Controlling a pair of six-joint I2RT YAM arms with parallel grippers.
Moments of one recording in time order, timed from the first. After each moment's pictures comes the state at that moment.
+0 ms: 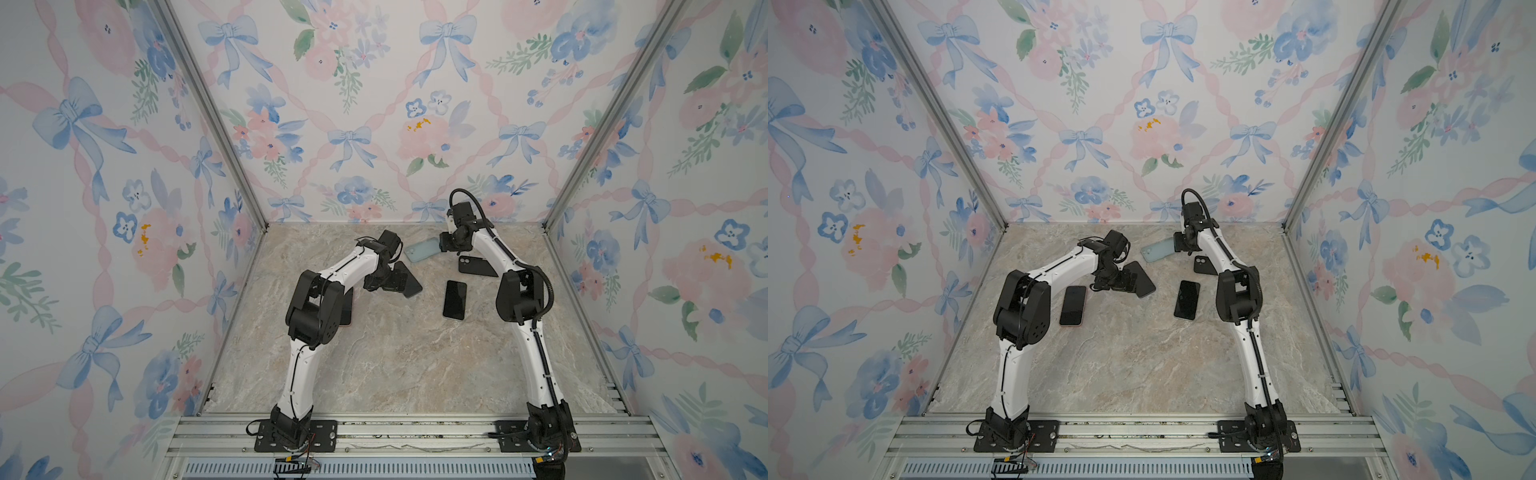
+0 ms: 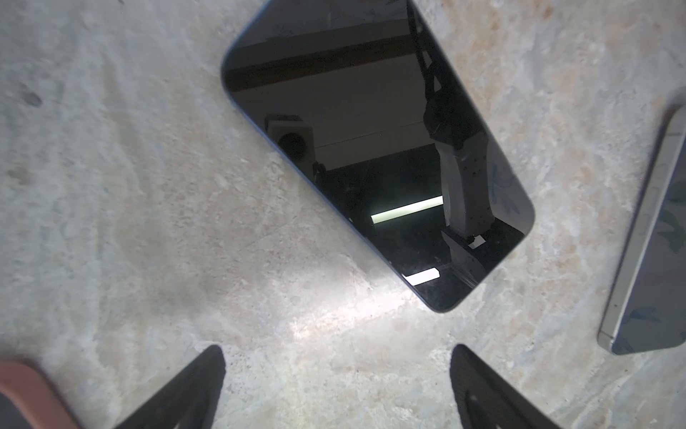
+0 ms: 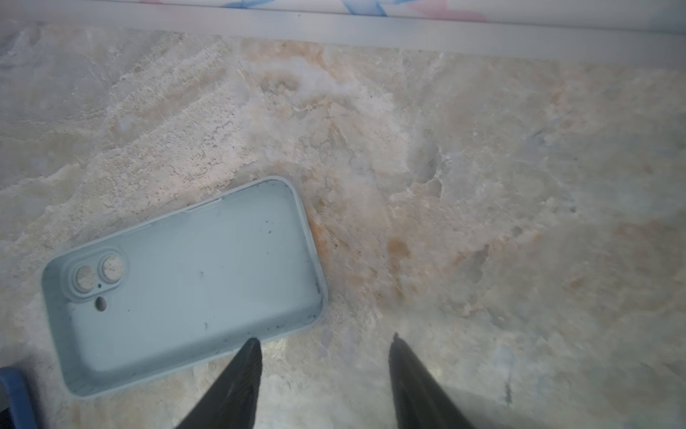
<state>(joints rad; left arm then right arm) -0.48 2.19 1.78 -0.89 0.10 -0.29 0.25 2.62 2.45 -0.83 -0.03 0.13</state>
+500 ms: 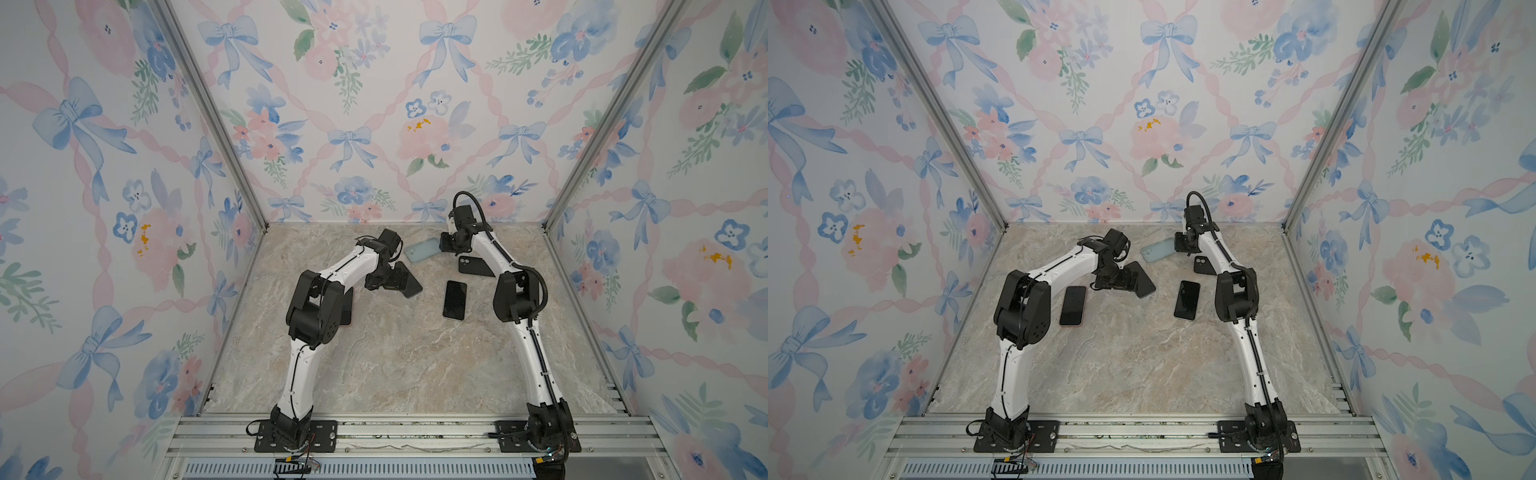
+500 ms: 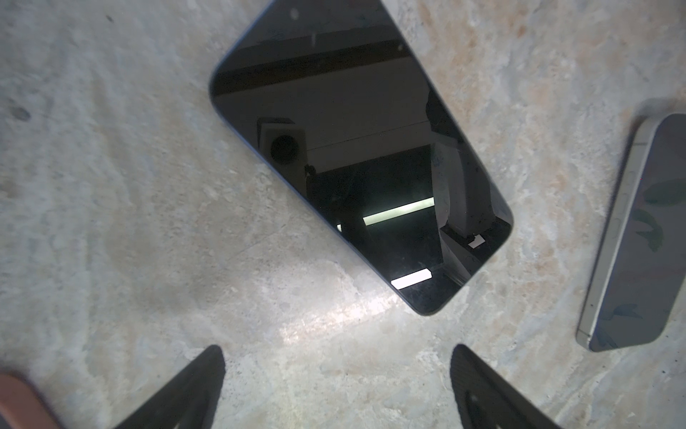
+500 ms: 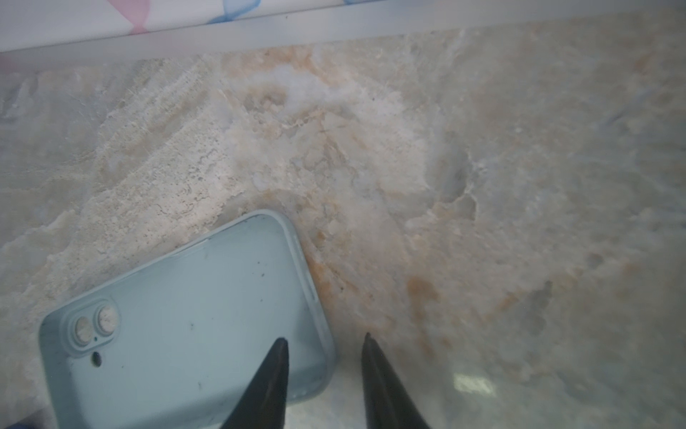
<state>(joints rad) -0.48 2.19 1.79 -0.89 0.12 -0.29 0.24 2.71 2.54 -0.79 -0.11 0.24</state>
